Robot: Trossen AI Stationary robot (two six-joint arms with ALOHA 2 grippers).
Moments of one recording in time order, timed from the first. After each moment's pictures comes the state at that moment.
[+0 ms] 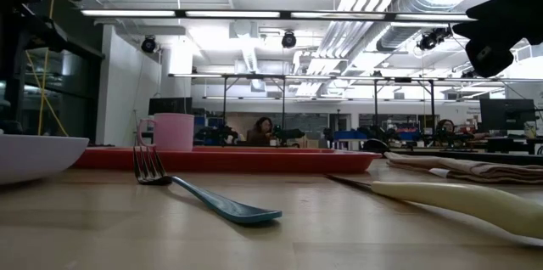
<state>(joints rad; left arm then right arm) -0.62 1.05 0.75 -0.90 -0.13 -0.82 0.49 0.01 0.11 -0.18 0.43 0.42</state>
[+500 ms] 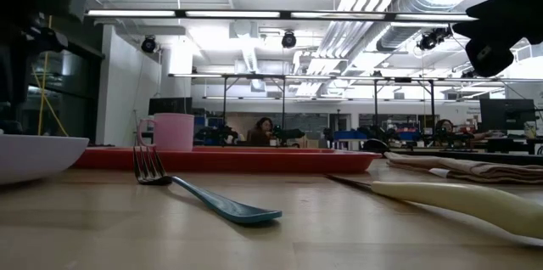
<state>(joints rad) -0.62 1.12 0.73 -1.04 -0.23 -0.82 0.49 0.01 0.12 -0.17 0.43 0.43</state>
